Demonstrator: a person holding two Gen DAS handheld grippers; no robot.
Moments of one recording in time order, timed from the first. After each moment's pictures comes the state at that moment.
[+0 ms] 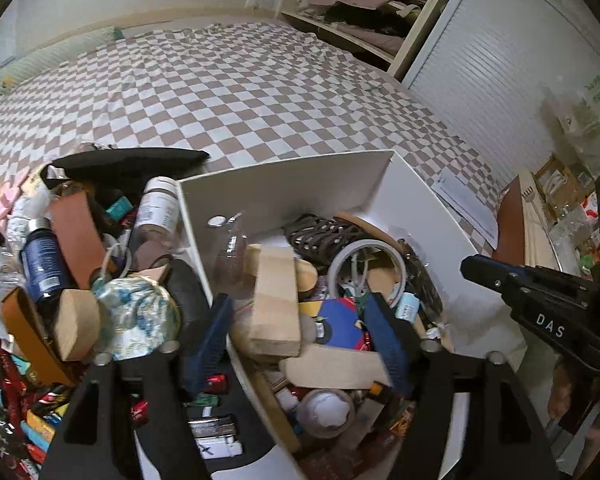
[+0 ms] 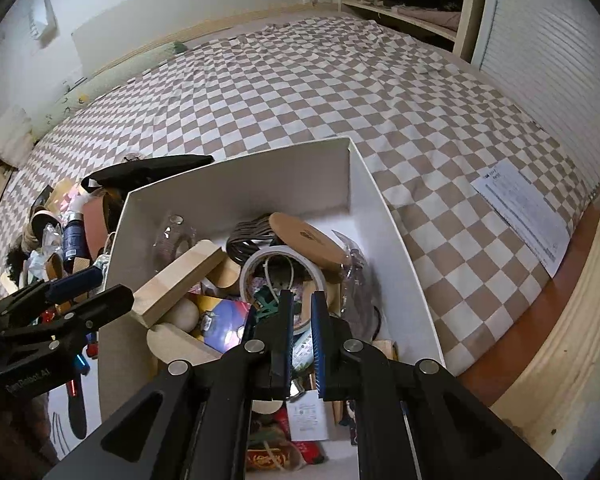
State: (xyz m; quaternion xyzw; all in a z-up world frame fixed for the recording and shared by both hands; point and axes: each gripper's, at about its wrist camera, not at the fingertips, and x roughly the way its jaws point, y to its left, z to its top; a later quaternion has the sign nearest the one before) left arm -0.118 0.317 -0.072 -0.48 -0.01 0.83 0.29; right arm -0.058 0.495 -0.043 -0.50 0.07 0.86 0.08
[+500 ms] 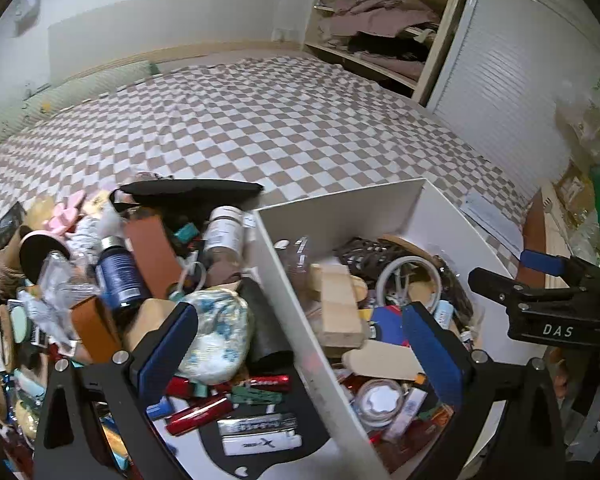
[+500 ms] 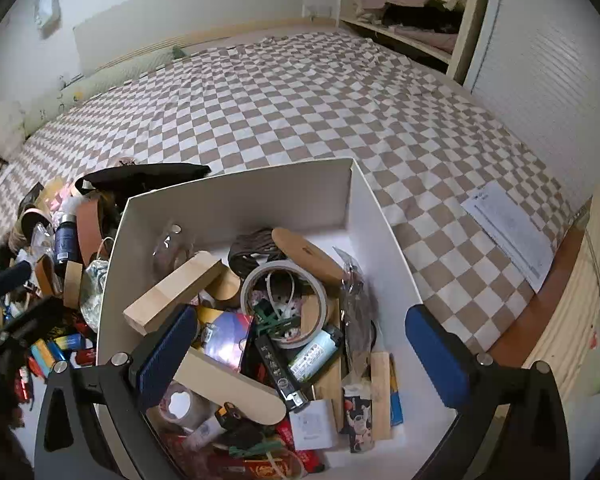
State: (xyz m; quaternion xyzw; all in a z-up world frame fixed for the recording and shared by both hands) left arm -0.108 0.269 -0.049 -0.43 0.01 0.87 0.24; right arm -0.071 0.477 -0.047 -0.48 0.03 0.87 0.11
